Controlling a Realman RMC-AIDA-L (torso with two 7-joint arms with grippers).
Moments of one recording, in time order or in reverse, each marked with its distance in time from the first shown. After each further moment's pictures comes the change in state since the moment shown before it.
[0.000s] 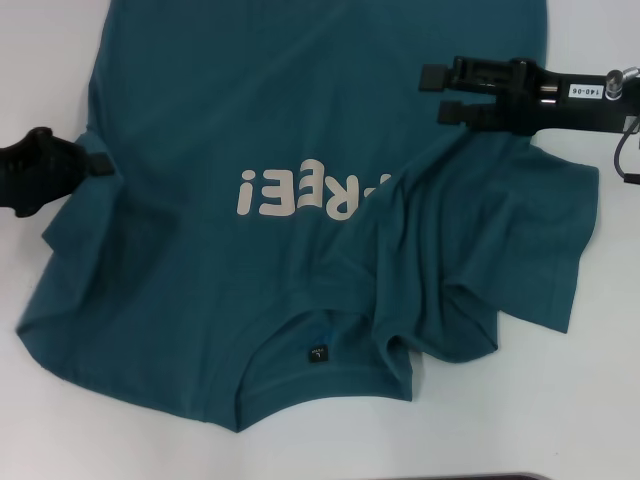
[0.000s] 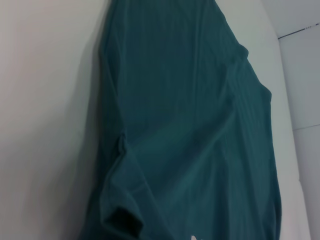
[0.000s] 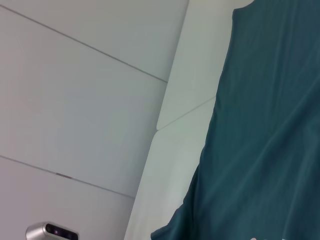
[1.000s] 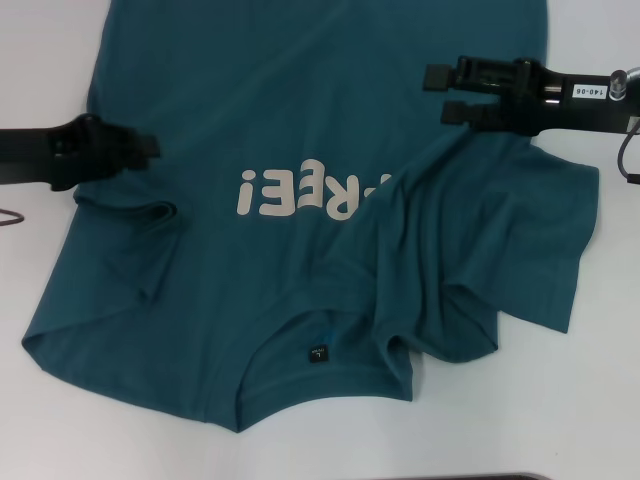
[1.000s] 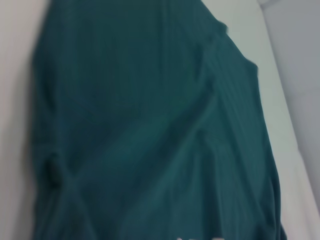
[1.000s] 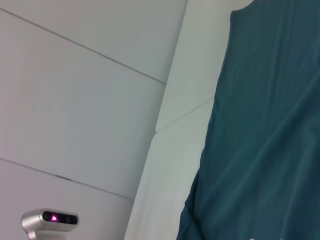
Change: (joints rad) left arm -0.061 0.000 0.101 0.029 -0.008 -0.050 0.077; right arm -0.004 -0.004 0.000 0.002 0.004 0.000 0.001
